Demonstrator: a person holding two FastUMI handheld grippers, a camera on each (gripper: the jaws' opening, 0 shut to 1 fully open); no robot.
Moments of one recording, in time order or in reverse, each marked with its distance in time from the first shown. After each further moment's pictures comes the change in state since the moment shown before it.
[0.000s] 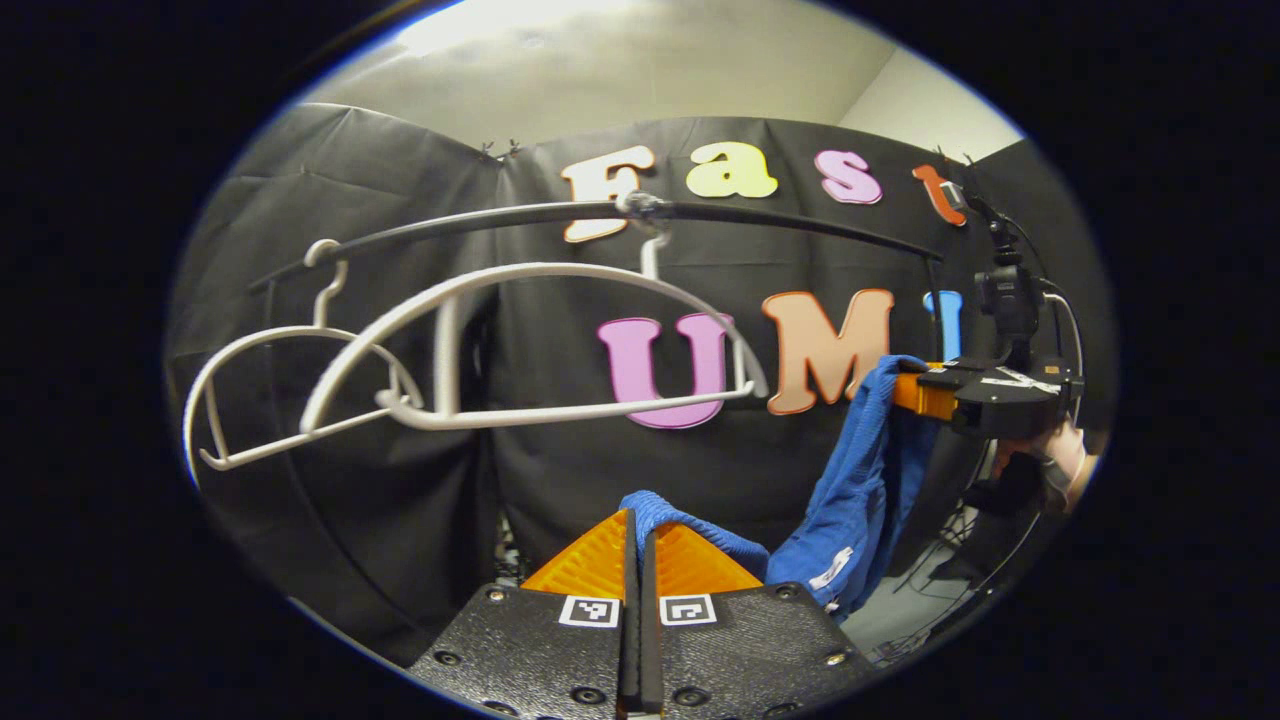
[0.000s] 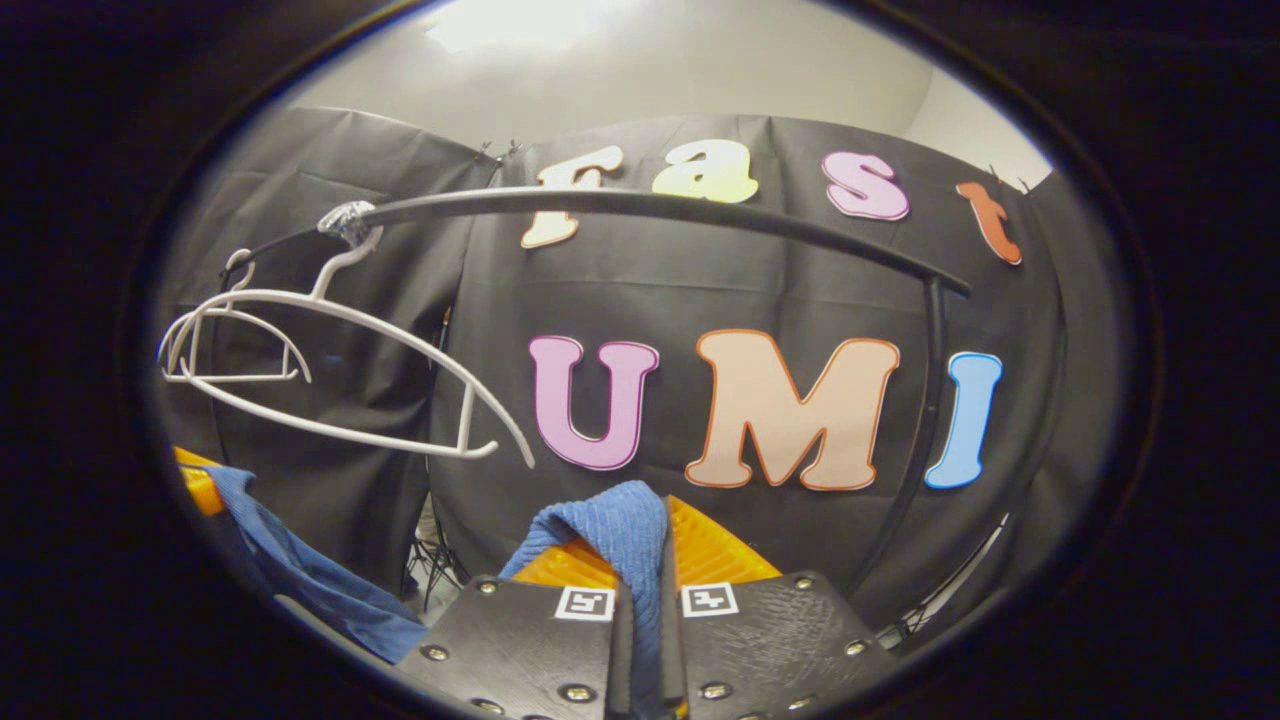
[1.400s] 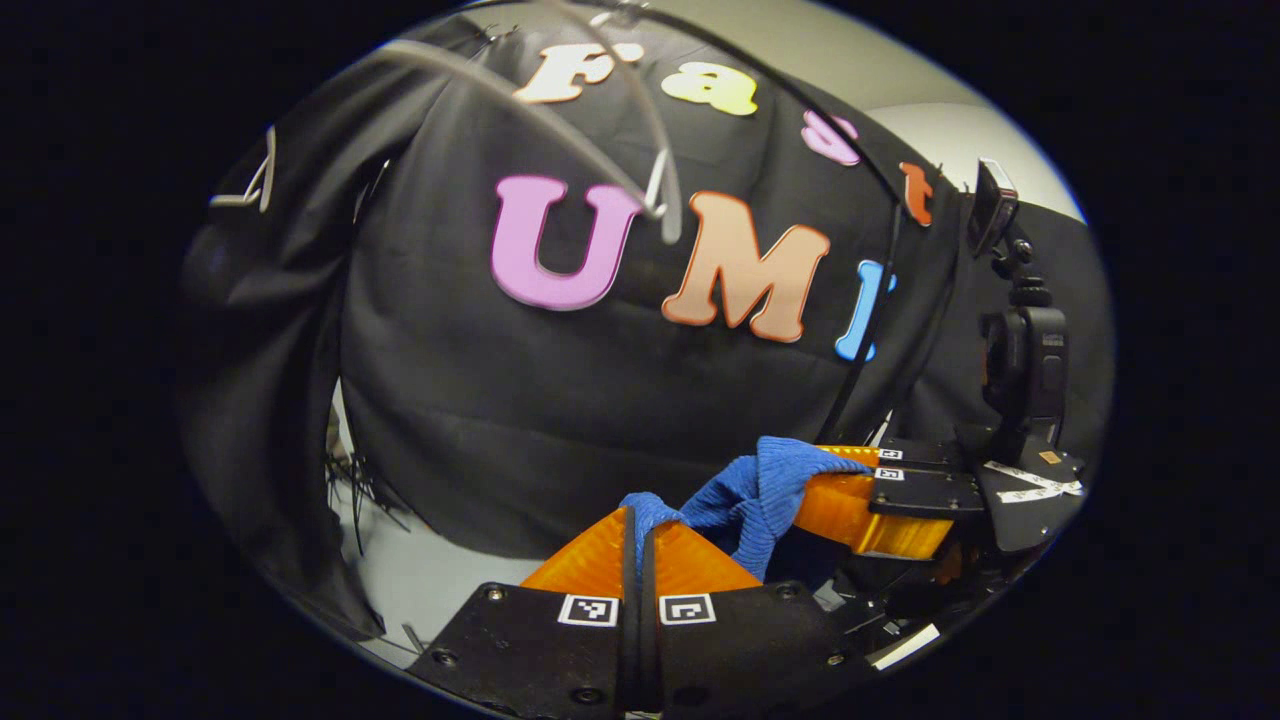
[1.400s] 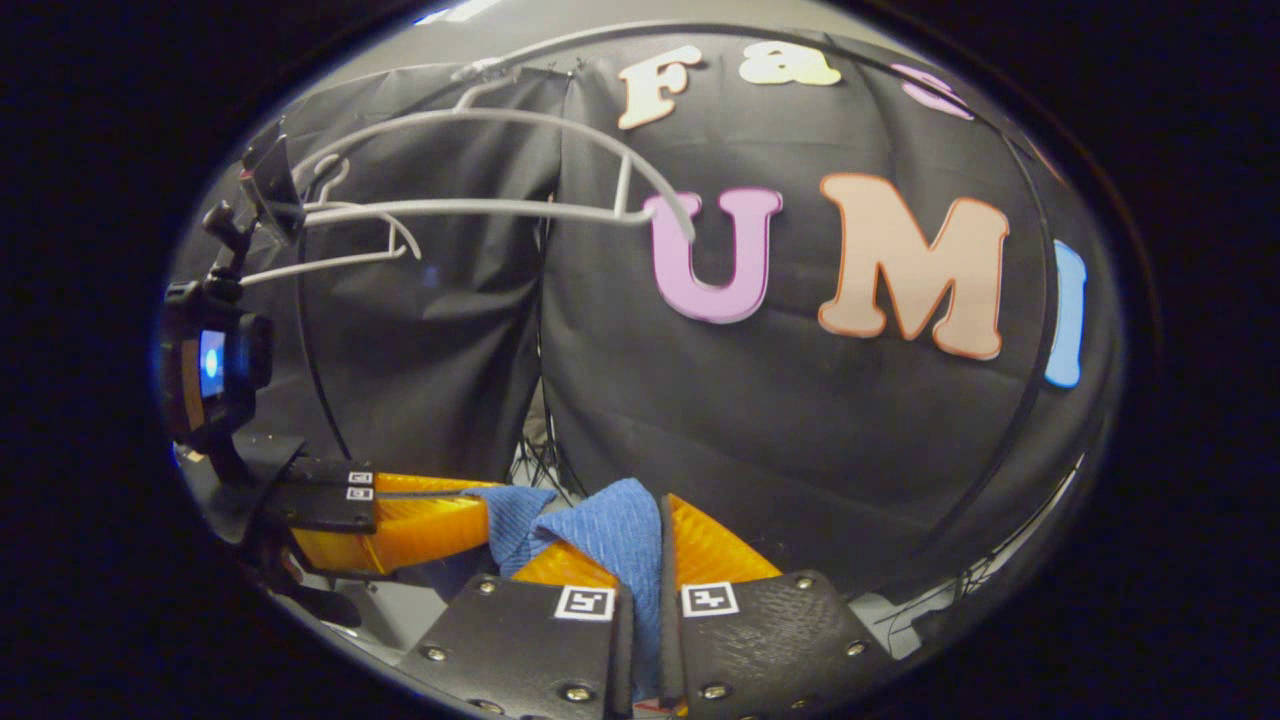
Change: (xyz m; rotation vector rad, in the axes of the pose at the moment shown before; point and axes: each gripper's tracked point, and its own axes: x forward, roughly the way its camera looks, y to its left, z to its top) left arm 0.073 -0.084 -0.160 -0.290 0.323 -0.279; right arm -0.046 0.094 -0.208 0.014 0.431 0.299
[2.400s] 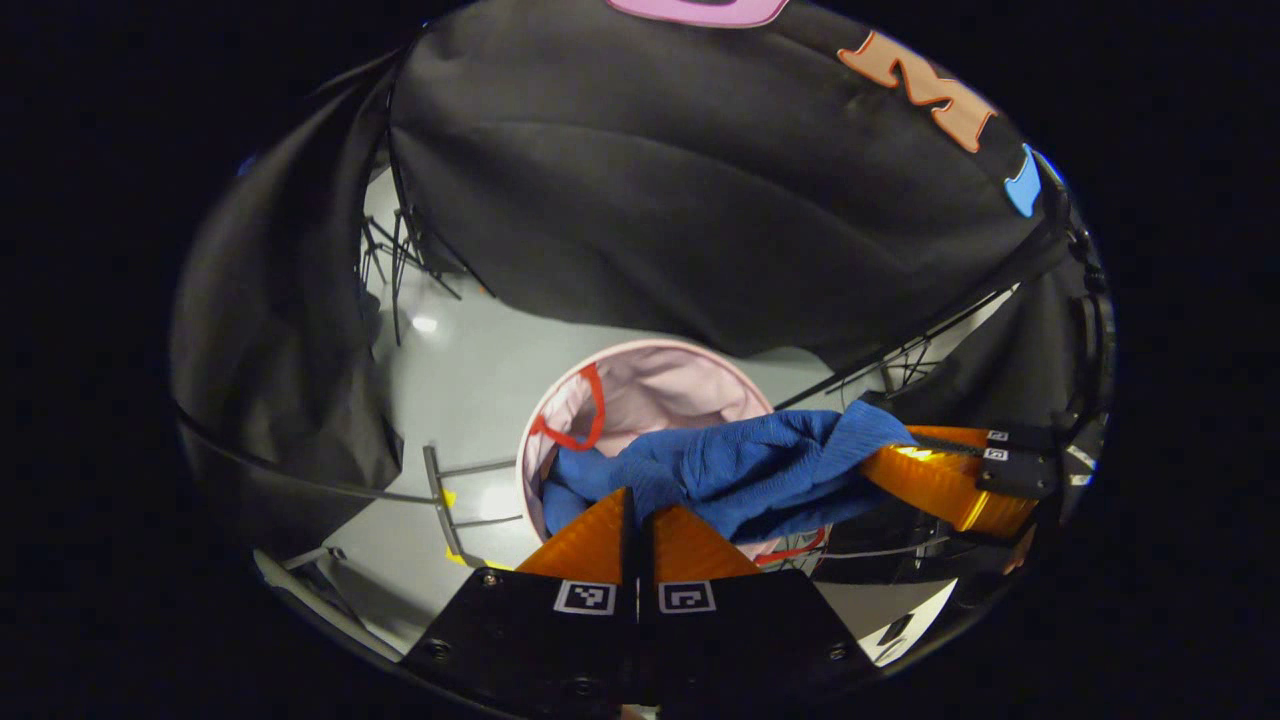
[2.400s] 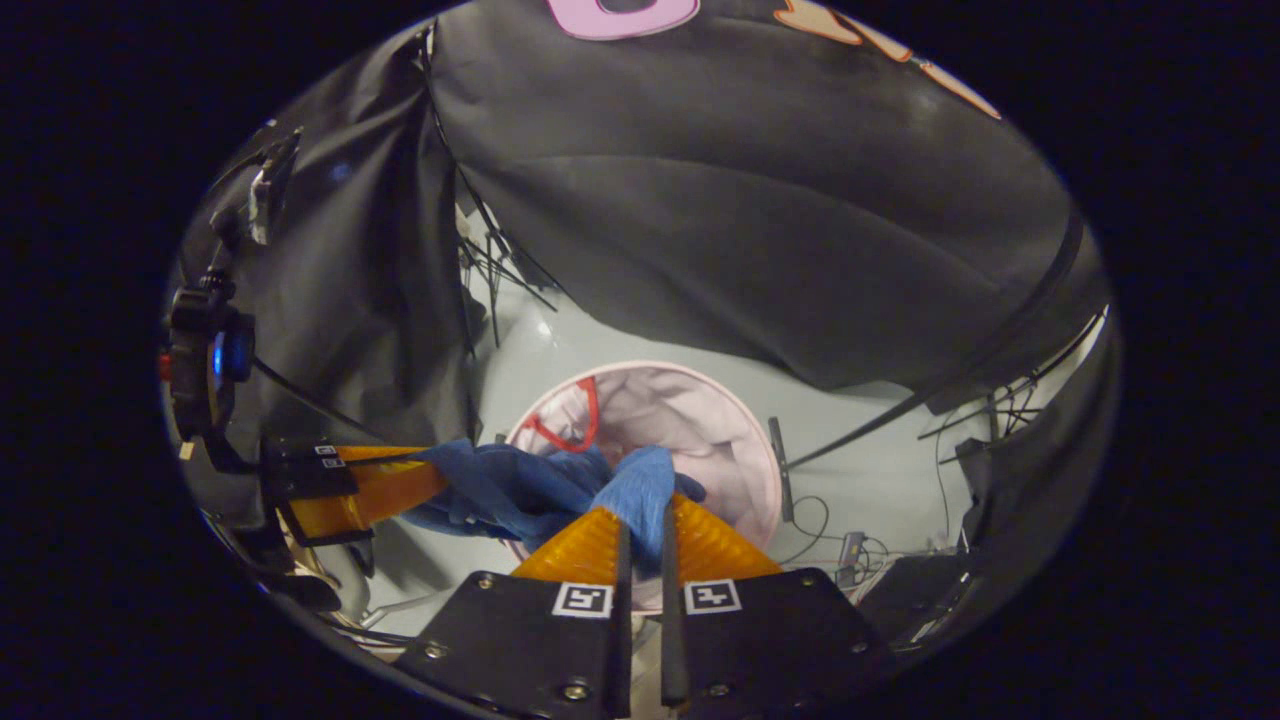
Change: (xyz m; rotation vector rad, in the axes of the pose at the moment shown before) left arm 0.035 0.109 -0.259 -0.145 0.724 0.231; right arm 0.068 -0.001 -0.254 0.190 0.676 -0.106
